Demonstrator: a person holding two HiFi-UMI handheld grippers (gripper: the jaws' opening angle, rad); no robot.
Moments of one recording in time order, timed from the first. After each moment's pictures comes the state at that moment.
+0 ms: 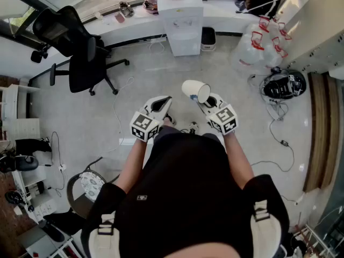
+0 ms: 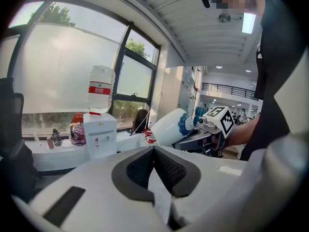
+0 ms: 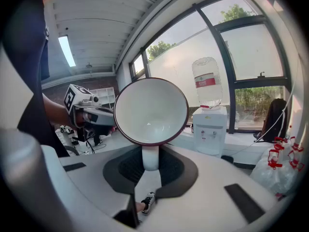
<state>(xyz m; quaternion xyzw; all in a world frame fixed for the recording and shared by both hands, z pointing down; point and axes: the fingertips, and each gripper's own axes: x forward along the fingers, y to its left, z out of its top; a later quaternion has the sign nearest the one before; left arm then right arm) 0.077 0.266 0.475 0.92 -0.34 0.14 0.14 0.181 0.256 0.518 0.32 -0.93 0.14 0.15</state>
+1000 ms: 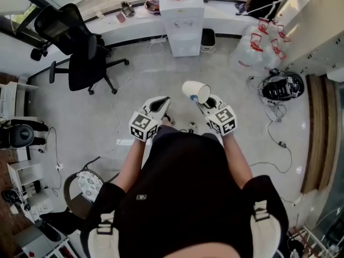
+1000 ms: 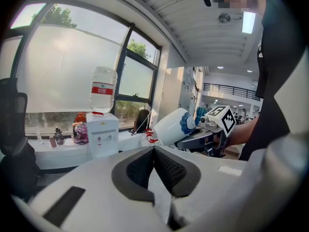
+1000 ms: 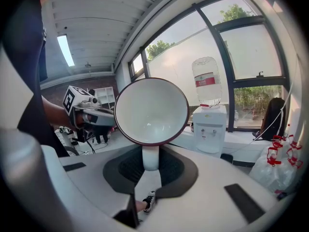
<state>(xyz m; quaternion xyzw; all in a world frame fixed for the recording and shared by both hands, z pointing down) 0.063 0.283 0.478 0.92 -0.35 0.14 0.14 0.176 0.273 0.519 0.32 -0.92 0.14 0.15</state>
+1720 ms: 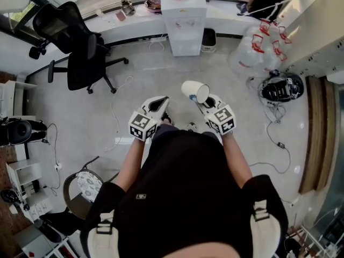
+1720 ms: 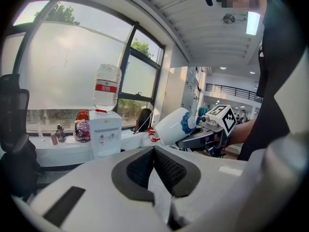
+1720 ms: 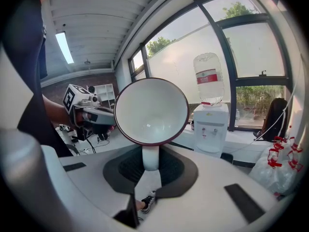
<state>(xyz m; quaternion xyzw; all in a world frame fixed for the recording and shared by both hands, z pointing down) 0.046 0.261 0.489 0.91 -0.35 0.14 0.15 0.162 0.250 0.527 0.32 -0.92 0.14 0.17</state>
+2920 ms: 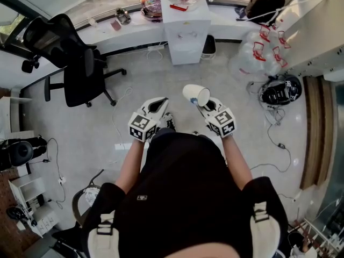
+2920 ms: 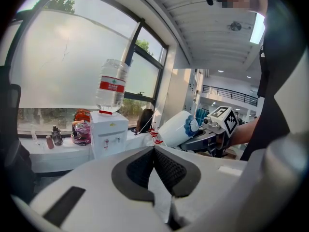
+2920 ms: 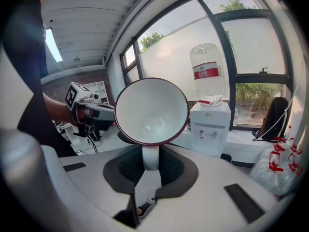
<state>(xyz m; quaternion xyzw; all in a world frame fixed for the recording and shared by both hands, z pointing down) -0.012 0.140 0.492 0.92 -0.32 0.14 0.17 0.113 0.149 0.533 0.35 -0.90 0.17 0.20</state>
